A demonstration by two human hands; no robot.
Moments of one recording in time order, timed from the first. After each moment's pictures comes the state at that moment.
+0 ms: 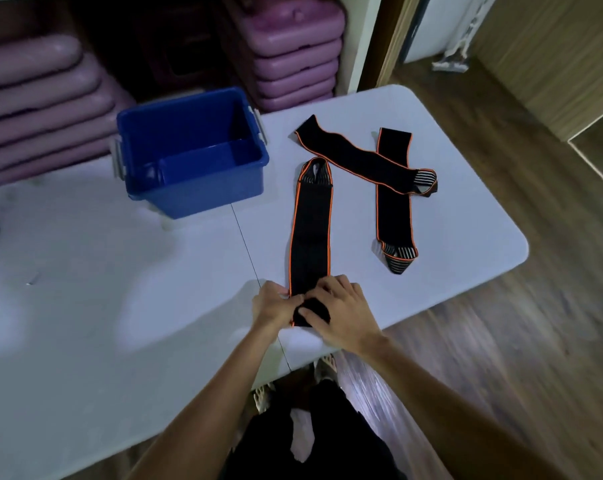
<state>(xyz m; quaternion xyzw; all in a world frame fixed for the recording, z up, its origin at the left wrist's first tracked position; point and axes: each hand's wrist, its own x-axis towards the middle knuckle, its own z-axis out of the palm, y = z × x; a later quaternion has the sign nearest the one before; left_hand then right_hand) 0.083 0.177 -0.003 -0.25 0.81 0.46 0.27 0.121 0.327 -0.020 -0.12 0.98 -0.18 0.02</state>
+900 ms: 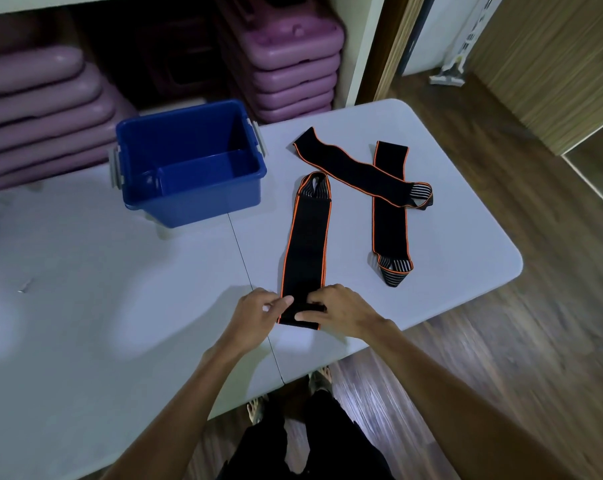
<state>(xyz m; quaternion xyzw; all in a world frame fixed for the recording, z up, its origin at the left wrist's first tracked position) 0.083 0.139 0.000 0.03 0.87 0.44 0.22 0.076 0.342 0.007 -0.13 0.92 -0.27 0.27</state>
